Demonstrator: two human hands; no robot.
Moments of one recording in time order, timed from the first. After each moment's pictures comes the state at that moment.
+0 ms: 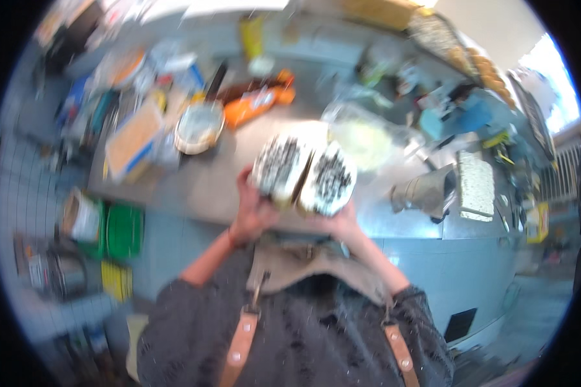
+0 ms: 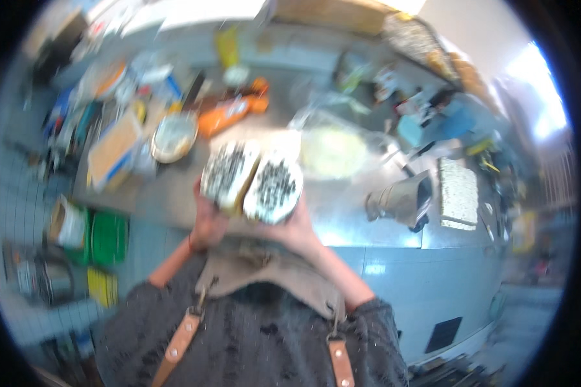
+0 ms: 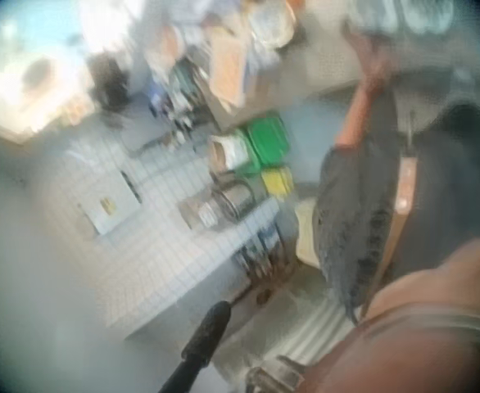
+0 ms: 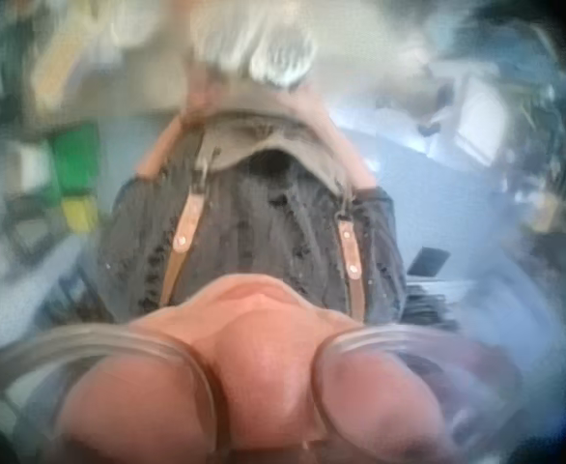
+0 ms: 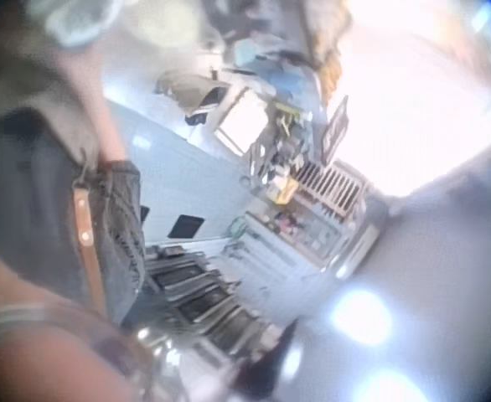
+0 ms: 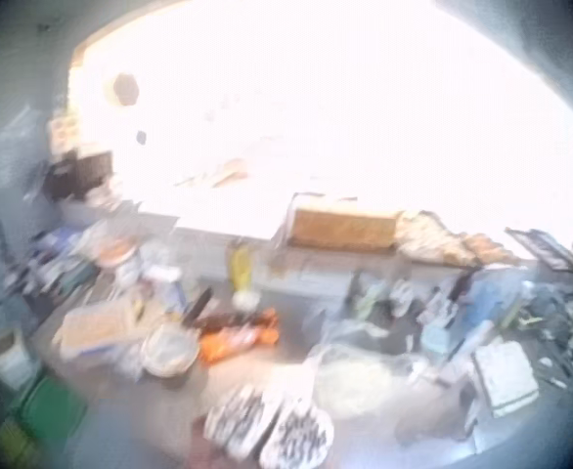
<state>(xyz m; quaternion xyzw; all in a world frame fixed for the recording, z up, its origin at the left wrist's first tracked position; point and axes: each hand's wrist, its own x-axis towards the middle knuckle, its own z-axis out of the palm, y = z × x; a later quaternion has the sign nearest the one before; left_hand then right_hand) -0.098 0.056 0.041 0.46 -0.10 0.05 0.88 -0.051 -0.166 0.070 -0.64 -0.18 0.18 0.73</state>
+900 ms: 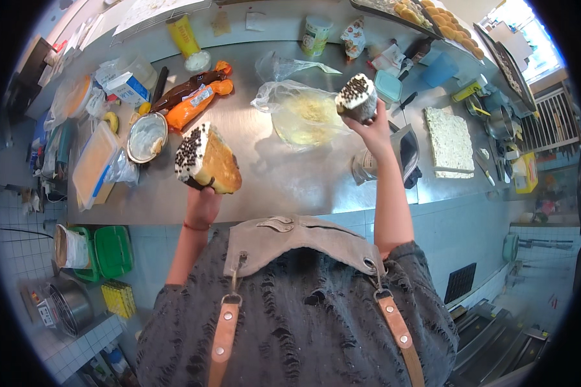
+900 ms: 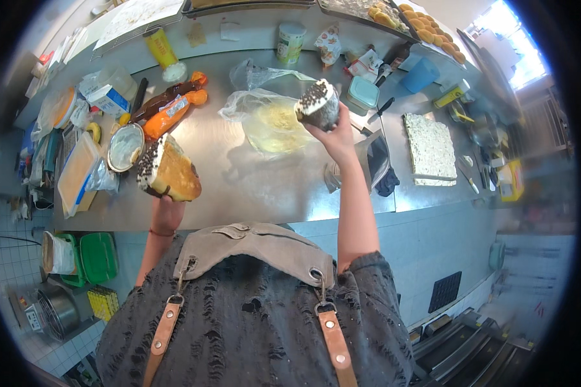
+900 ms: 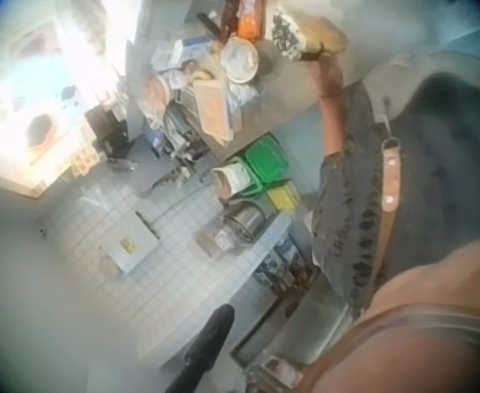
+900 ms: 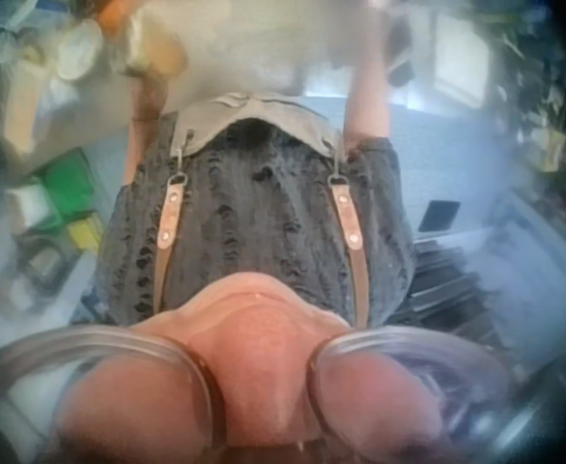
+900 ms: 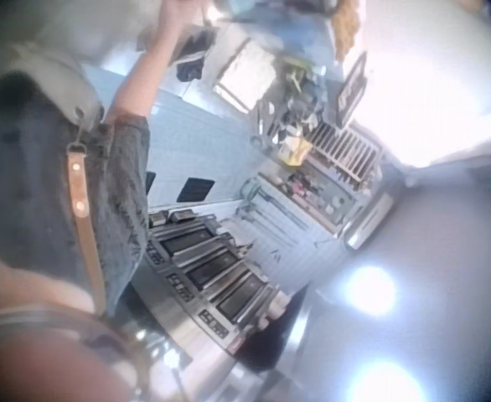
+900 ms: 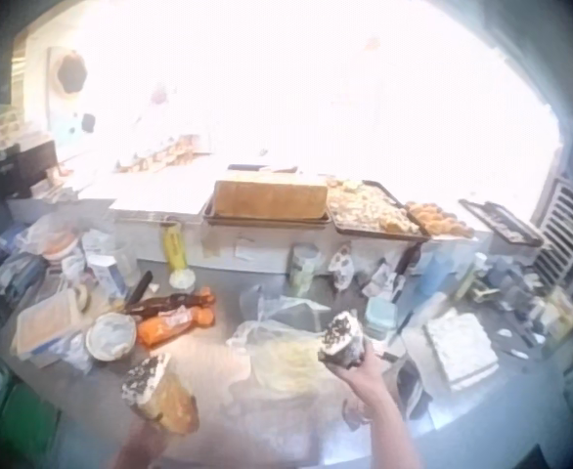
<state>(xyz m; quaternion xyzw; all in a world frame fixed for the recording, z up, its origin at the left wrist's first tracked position) -0.053 0.032 0.012 0.39 -0.07 0.01 0.92 0.117 -0.374 0.062 -0.78 -0.02 -0.06 0.62</state>
